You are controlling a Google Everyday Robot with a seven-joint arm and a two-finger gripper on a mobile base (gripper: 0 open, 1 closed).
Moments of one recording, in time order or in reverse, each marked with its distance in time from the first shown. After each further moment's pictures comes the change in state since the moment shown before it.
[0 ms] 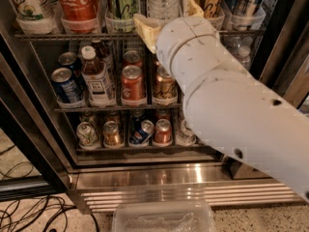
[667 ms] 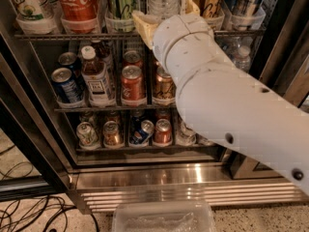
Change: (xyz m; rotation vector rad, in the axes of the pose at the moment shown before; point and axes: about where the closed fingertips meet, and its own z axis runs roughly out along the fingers) arm 0.002 -0.003 0.014 0.031 -0.005 0.016
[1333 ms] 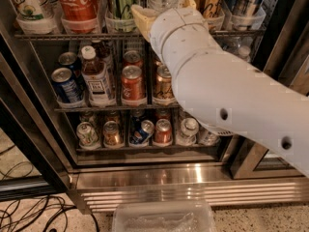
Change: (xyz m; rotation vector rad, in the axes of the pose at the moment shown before) arm 0.001 -0.004 0.021 0.015 0.006 0.009
